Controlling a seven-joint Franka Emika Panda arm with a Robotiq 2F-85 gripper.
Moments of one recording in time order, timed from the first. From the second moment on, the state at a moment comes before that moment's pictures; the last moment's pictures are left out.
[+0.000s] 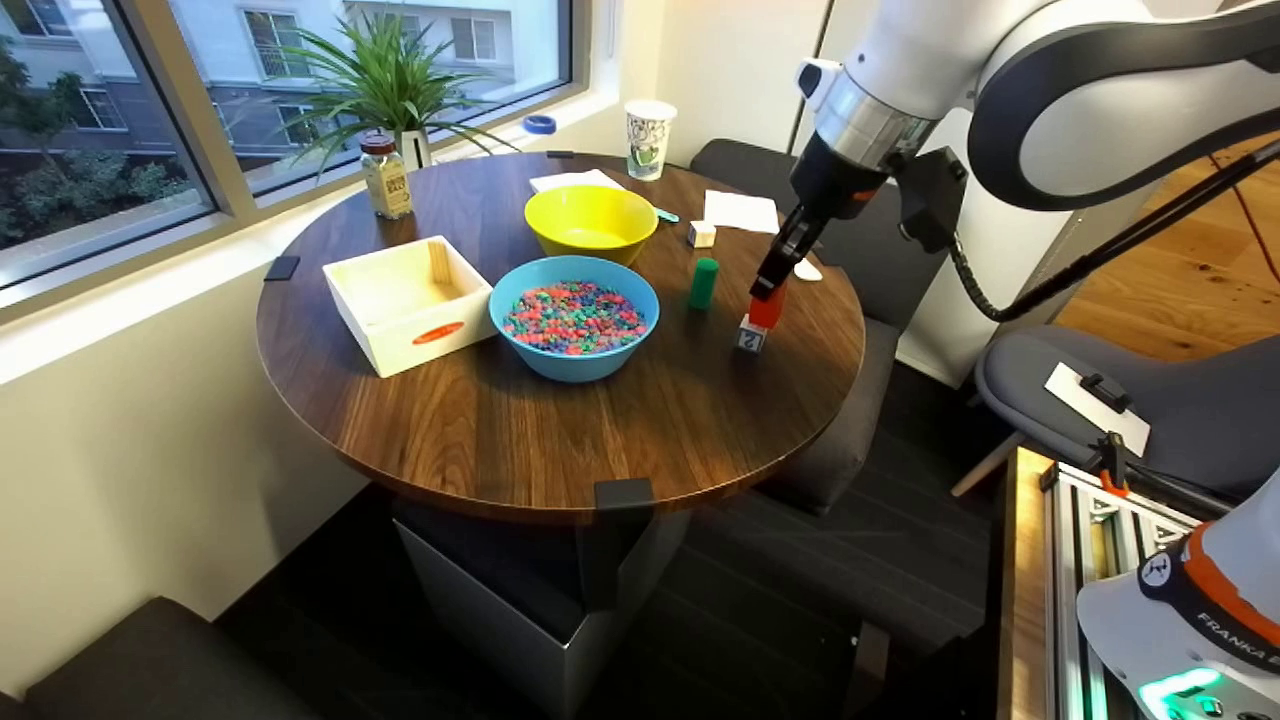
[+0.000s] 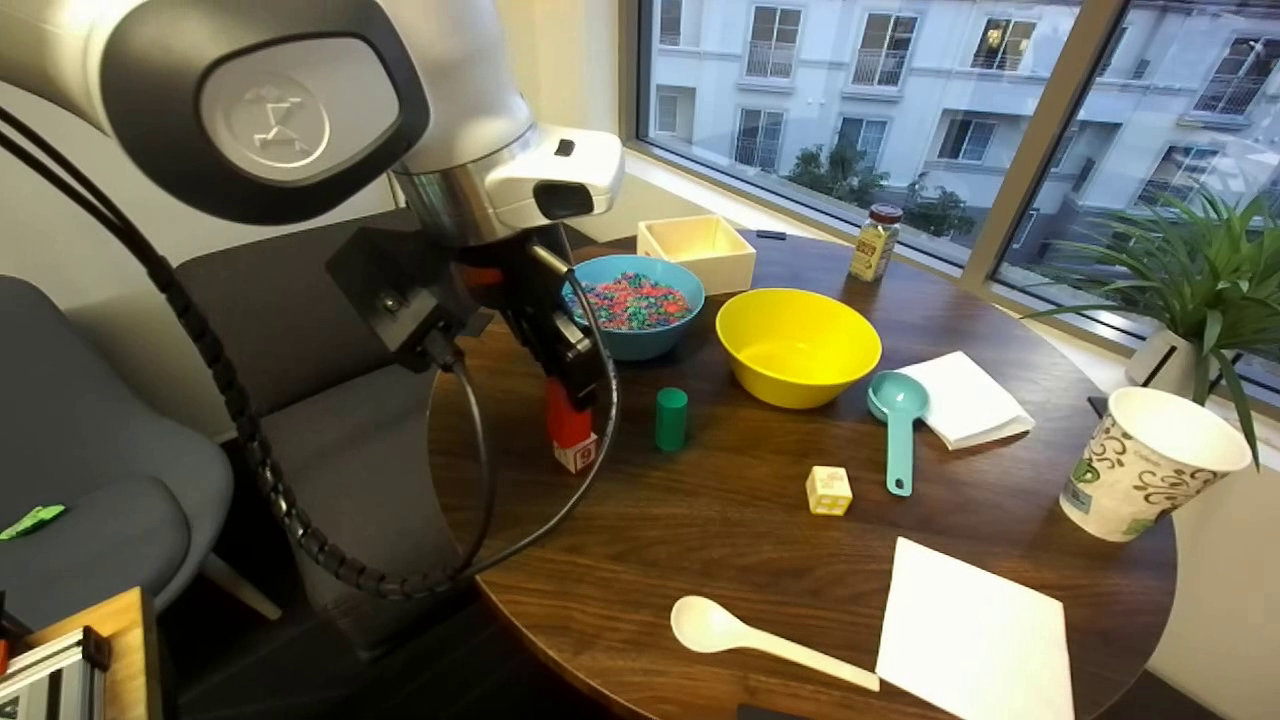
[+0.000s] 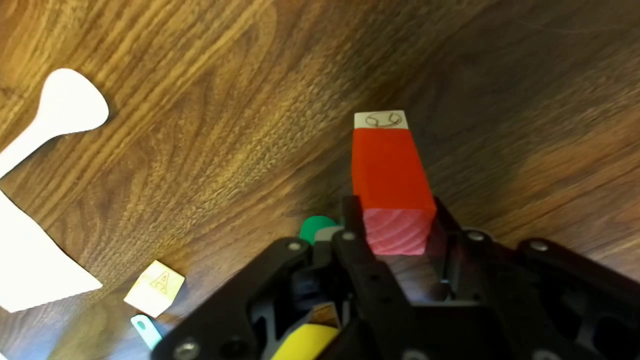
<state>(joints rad) 0.01 -0.23 0.06 -2.39 -0.13 2.41 0.09</state>
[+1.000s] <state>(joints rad) 0.01 -0.23 0.06 -2.41 -0.15 2.47 0.09</state>
